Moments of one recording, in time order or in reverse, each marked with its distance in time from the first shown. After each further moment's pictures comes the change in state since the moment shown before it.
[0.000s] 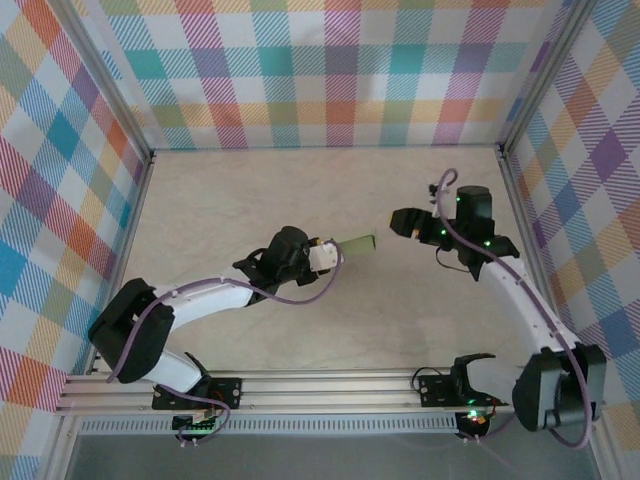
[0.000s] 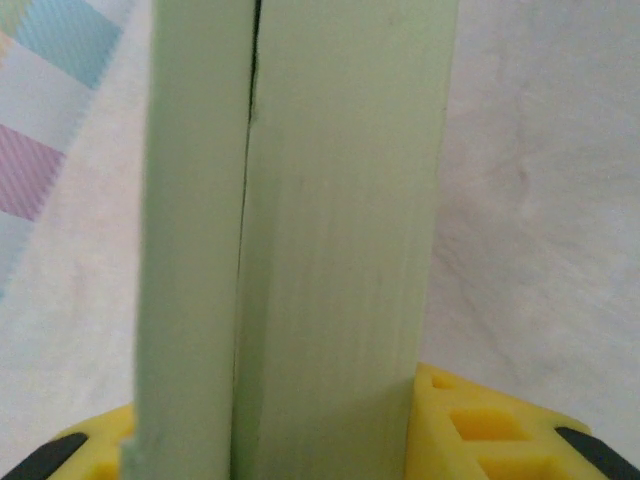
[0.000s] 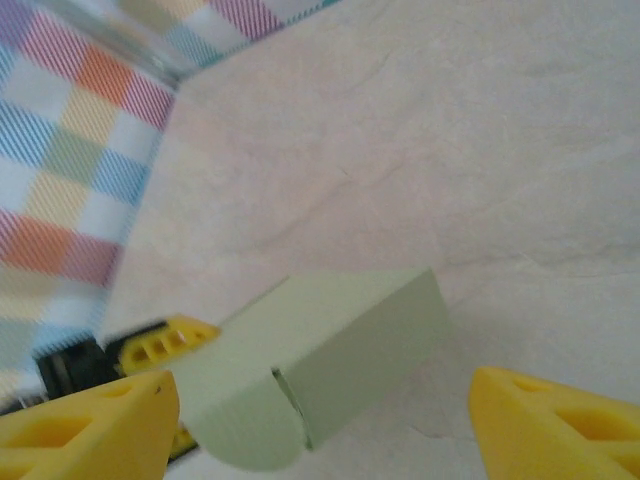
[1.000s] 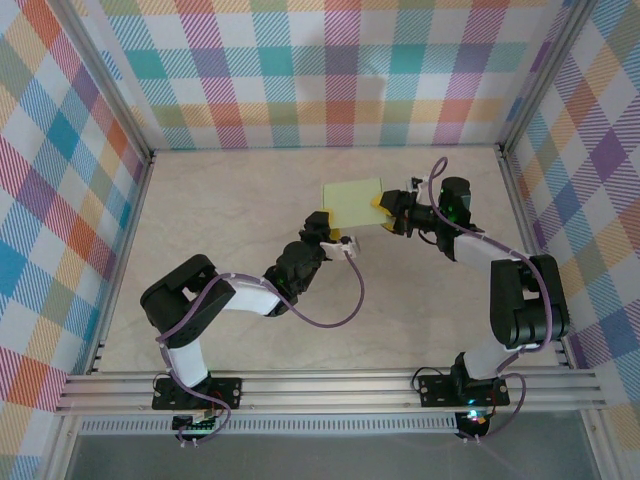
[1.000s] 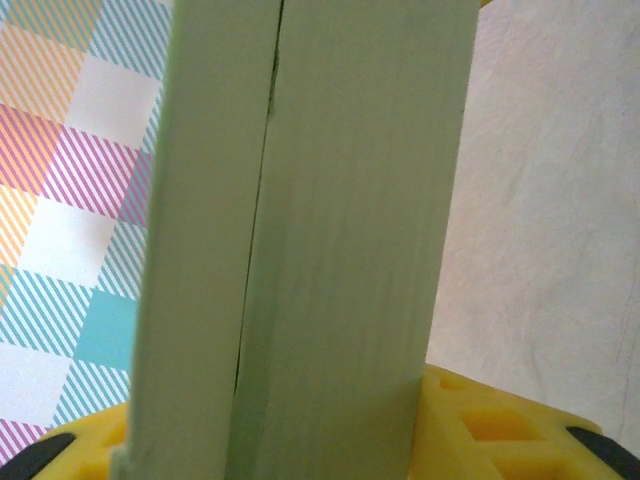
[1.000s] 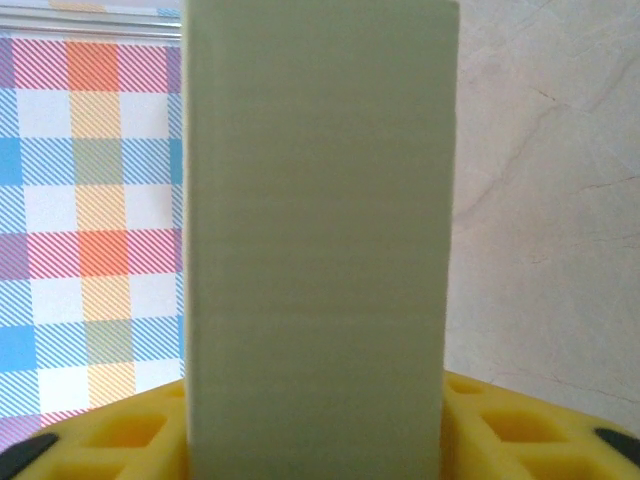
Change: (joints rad) left arm -0.090 0.316 -0.089 1.036 -0.422 0.542; right arm -0.071 0.472 -0.034 0.784 -0.506 0.811
